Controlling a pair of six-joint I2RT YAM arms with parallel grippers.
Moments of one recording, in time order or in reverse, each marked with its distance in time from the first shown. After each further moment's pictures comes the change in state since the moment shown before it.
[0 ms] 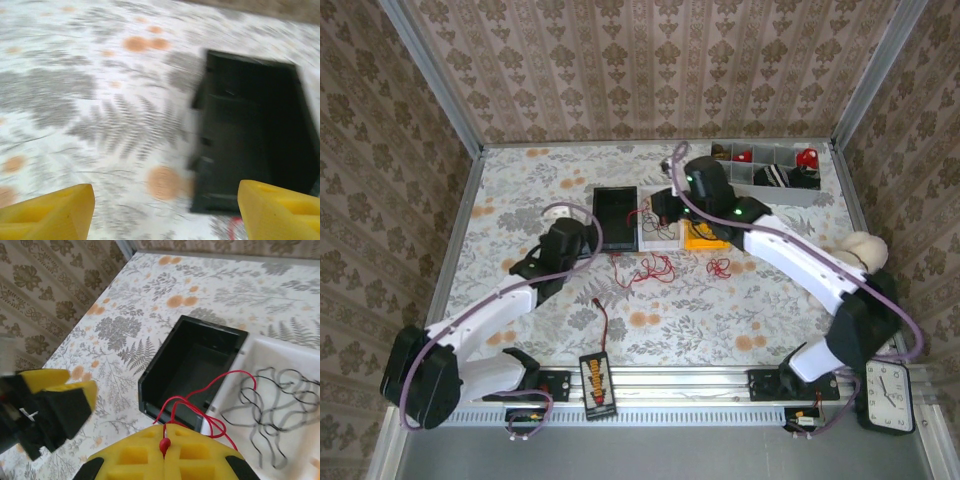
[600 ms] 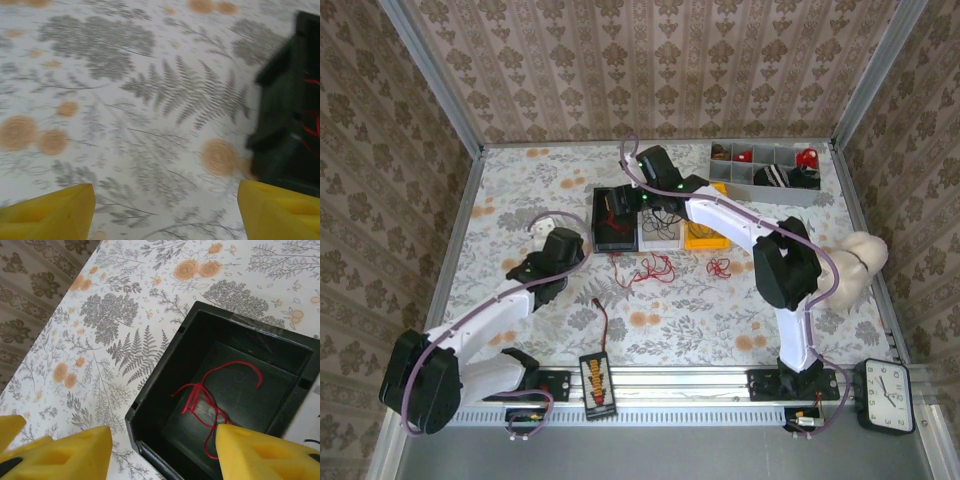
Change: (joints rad) left arm 0.005 0.008 -0.064 -0.067 0.014 -0.092; right arm 0.011 0.463 0.364 -0.042 -0.079 0.014
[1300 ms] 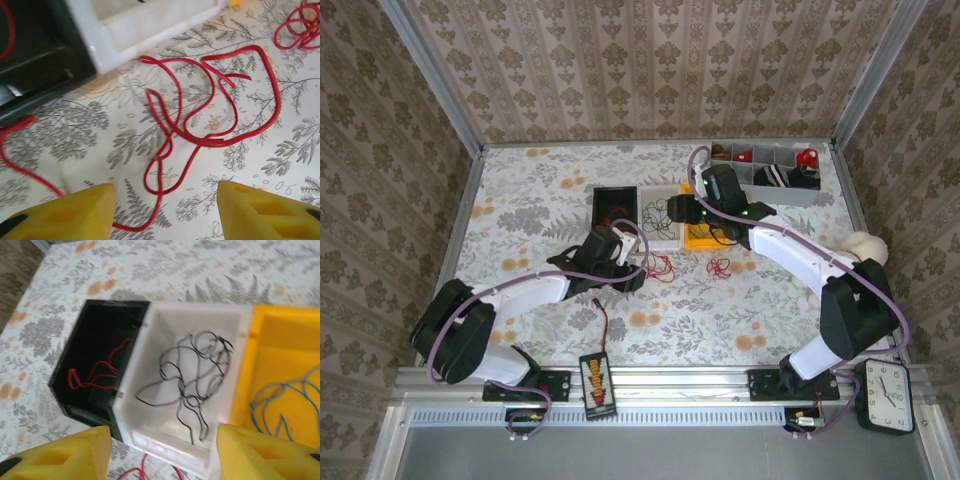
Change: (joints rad) left arm -0.177 0.294 0.114 0.109 0.675 0.407; right arm -0.167 -0.480 -0.571 0.109 0.147 0.055
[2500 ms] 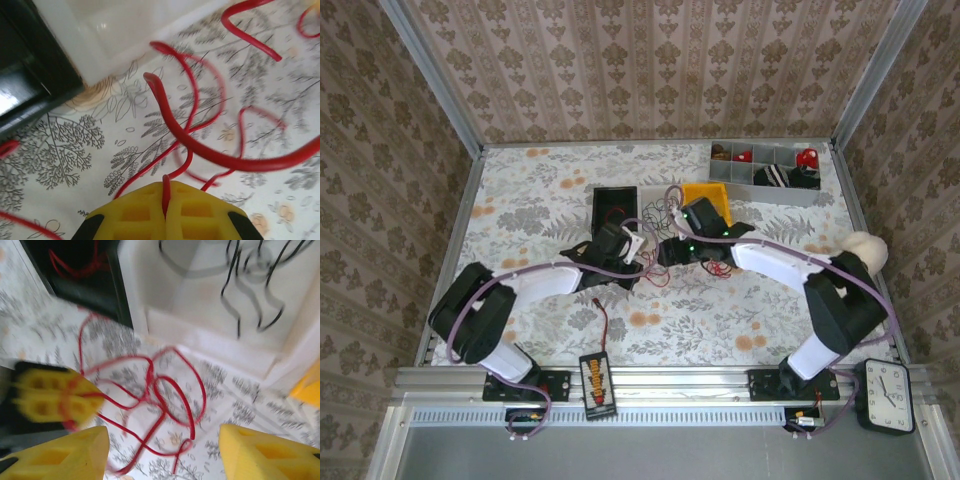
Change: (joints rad) left arm -0.003 0.087 0.056 0.013 -0.008 0.042; right arm 0.123 0.079 -0.118 -0.100 -0.126 -0.055
